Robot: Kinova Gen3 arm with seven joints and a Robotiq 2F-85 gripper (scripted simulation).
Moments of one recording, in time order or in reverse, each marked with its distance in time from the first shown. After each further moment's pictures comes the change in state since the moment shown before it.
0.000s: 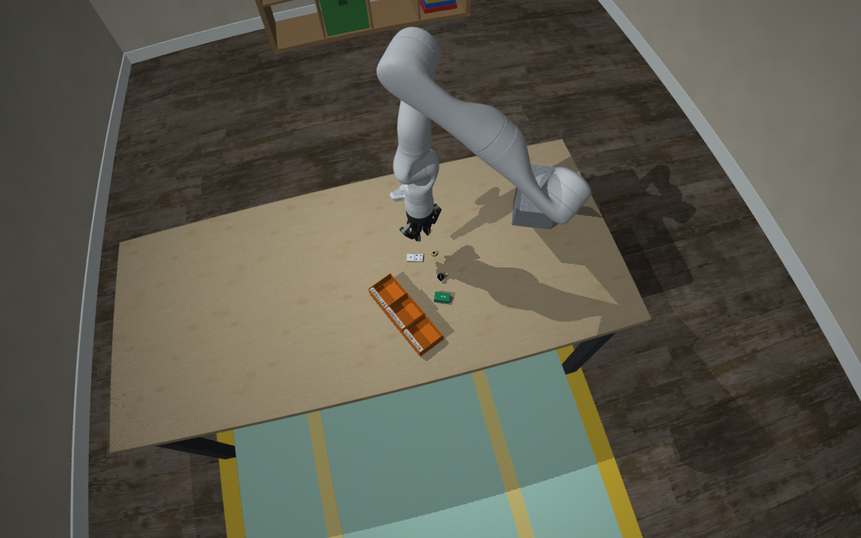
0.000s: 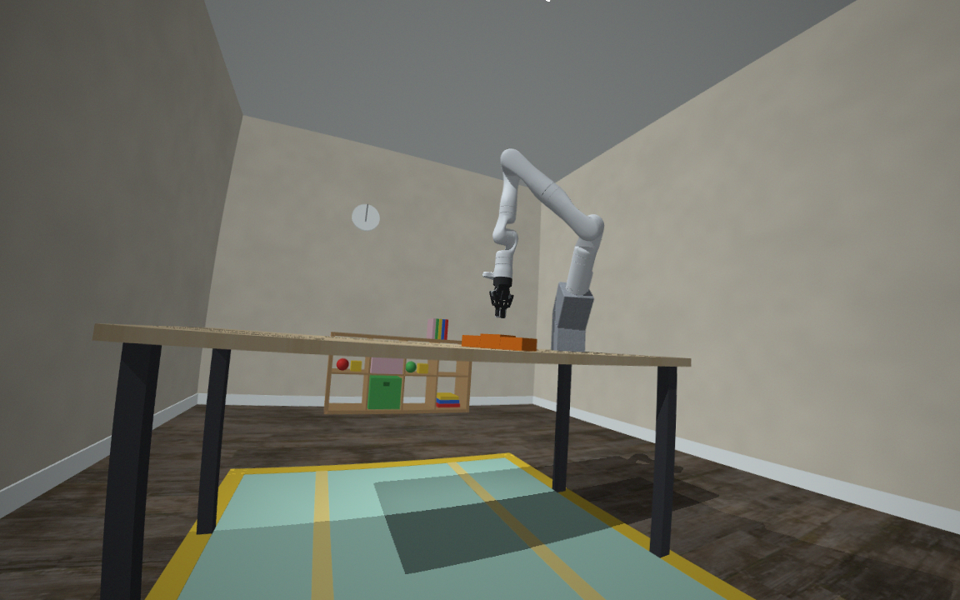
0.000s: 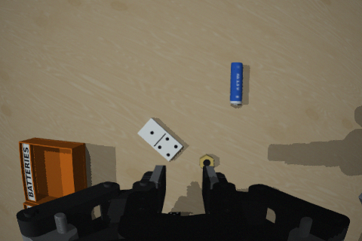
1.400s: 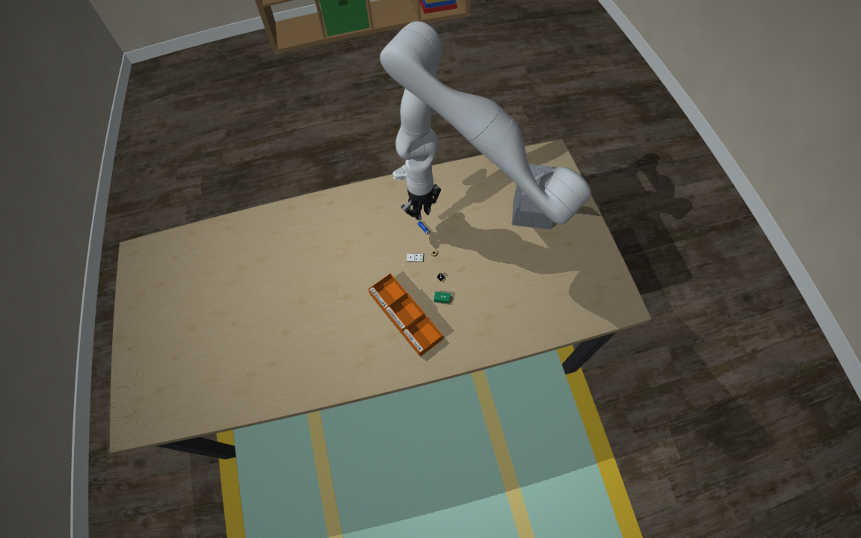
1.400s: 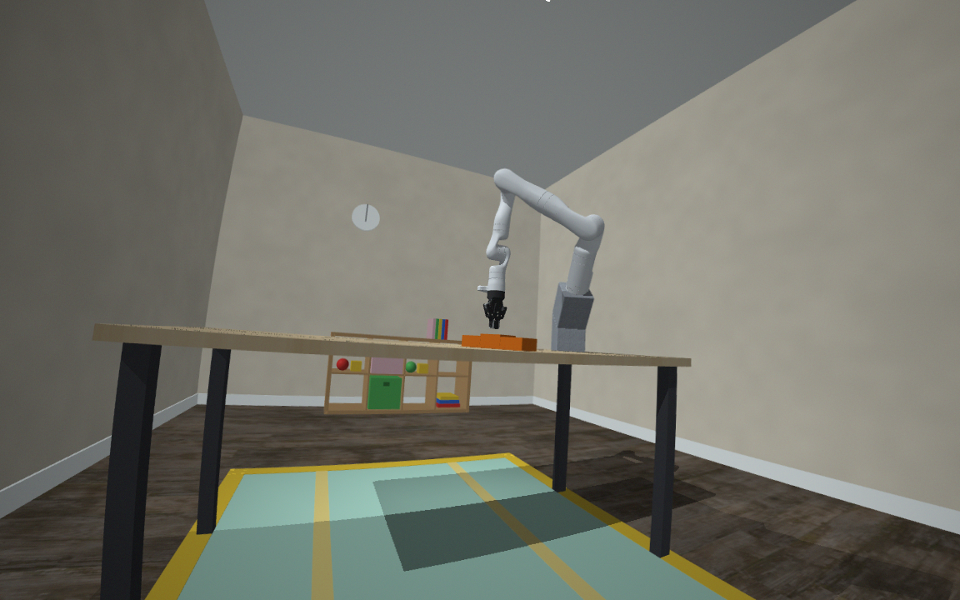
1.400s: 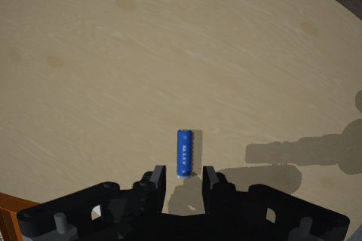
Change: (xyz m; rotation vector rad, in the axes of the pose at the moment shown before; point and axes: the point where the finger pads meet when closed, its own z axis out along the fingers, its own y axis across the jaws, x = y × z) arm 0.077 0.062 0.043 0.010 -0.021 0.029
